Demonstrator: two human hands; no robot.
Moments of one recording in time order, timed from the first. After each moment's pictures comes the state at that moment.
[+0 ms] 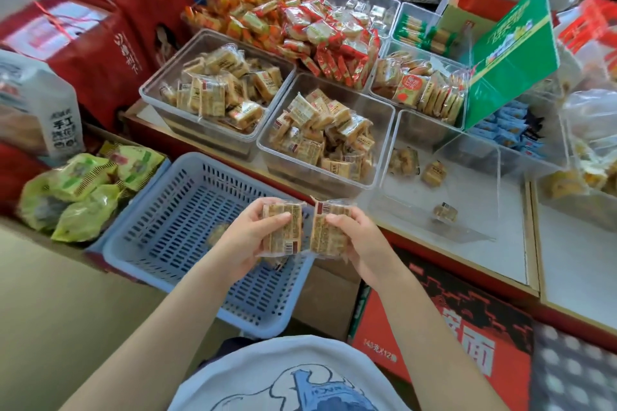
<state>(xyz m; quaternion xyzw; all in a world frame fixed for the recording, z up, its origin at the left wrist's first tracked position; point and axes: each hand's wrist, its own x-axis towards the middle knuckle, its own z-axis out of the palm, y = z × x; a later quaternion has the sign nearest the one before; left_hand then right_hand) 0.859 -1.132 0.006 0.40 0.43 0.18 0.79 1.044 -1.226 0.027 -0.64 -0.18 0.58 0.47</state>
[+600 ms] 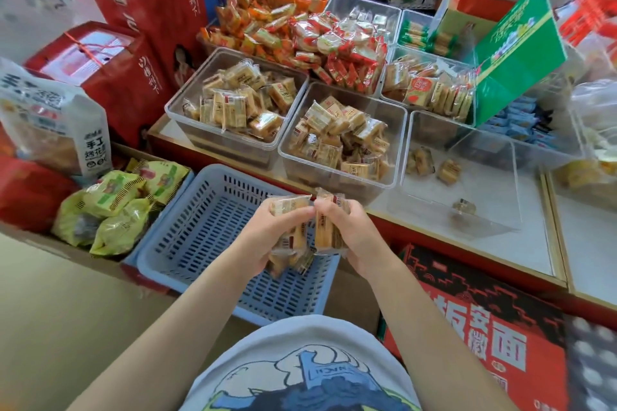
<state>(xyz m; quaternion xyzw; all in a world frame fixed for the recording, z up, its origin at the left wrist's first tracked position) 0.831 -1.118 0.026 0.50 0.35 0.18 0.77 0.983 -1.196 0.036 -0.64 -0.21 0.55 0.49</state>
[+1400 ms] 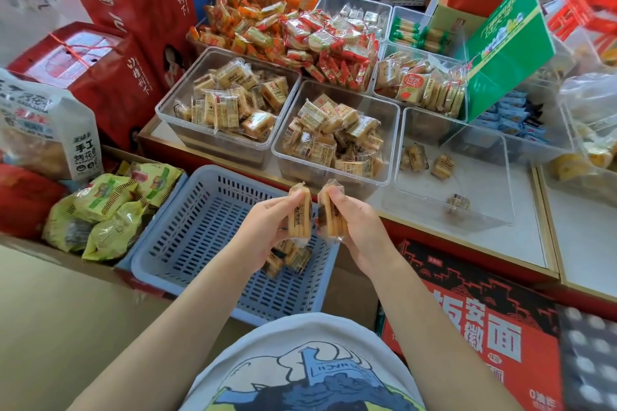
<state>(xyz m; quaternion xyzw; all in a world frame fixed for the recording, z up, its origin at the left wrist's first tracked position) 0.843 -1.117 0.027 0.45 0.42 0.18 0.76 0.991 -1.203 0.039 -0.64 -0.21 0.51 0.53</state>
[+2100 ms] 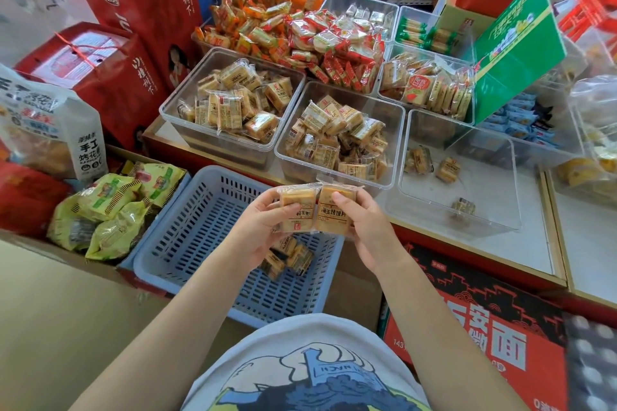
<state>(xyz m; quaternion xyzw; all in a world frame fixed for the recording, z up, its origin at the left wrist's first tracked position) 0.836 -1.102 0.015 0.42 0.39 0.21 0.79 1.005 -1.196 0.037 -0.65 -0.19 0.51 0.54</state>
